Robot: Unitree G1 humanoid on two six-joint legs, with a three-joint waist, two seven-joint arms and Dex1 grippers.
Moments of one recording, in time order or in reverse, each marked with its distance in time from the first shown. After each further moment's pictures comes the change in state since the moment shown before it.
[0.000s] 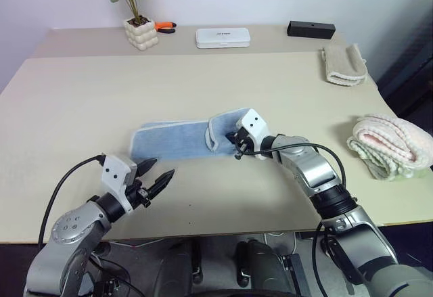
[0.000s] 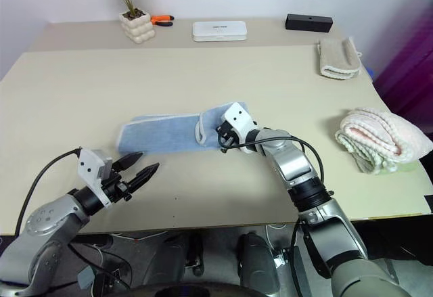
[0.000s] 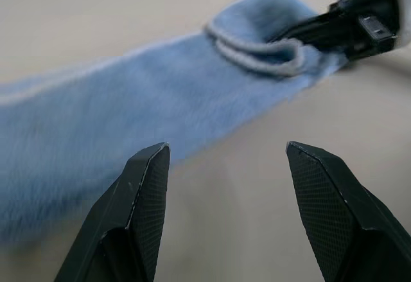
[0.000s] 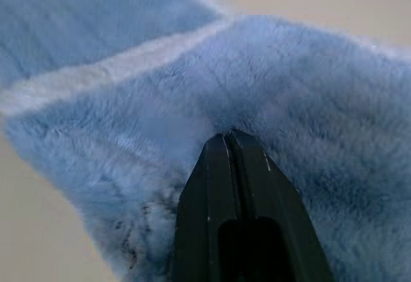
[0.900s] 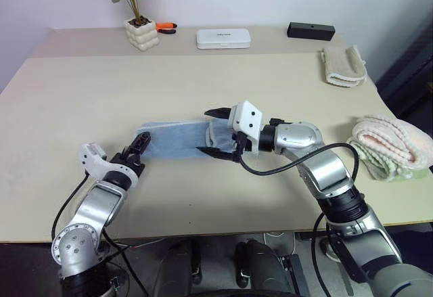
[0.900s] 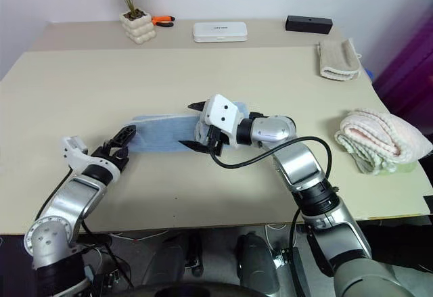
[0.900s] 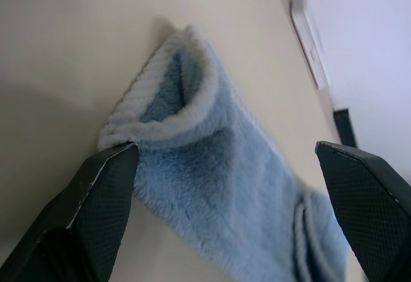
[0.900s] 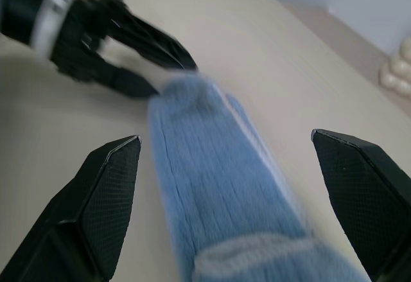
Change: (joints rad) left arm -0.316 -0.353 0.261 0.191 -0.966 0.232 1.020; right arm -0.010 -0.024 -0.011 -0.343 0.051 -0.105 0.231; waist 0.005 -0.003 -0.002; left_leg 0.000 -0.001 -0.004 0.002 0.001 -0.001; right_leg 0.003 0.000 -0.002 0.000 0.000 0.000
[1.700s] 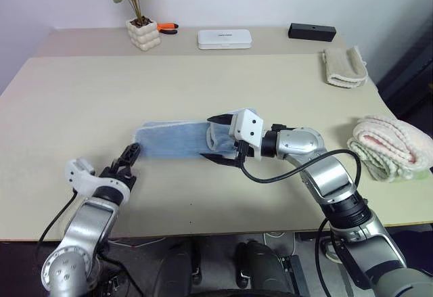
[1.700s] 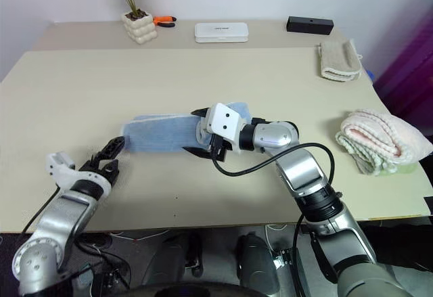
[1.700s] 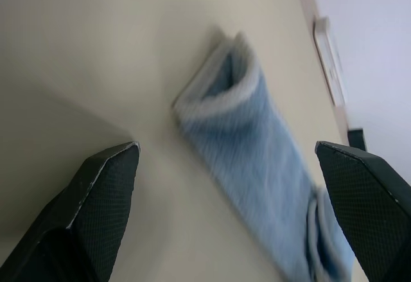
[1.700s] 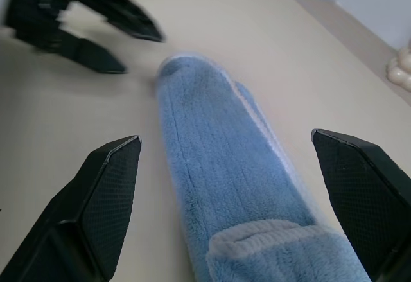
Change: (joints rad) left arm 0.145 0.053 -0.066 -0.104 -0.058 -0.149 0.068; right arm 0.043 -0.024 0.011 -0.009 -0.040 -0.030 0.015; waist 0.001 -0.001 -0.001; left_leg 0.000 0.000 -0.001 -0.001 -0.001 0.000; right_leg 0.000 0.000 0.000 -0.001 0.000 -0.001
